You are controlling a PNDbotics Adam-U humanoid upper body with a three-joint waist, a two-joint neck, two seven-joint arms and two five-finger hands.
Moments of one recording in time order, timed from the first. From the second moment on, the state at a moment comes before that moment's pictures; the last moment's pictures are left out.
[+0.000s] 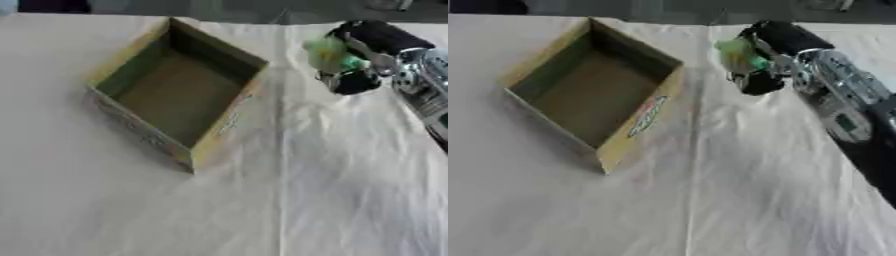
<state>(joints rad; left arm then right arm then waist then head) -0.22 0.18 -0.01 -1.98 -0.07 0.00 0.44 -0.70 -0.81 0.26 -1.76 0.82 0.36 0.46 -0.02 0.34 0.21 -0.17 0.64</state>
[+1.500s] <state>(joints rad) -0.23 0.18 -0.02 -1.98 -0.06 -0.01 0.42 -1.11 -0.38 0.37 -1.50 0.99 0.35 0.44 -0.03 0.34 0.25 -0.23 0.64</state>
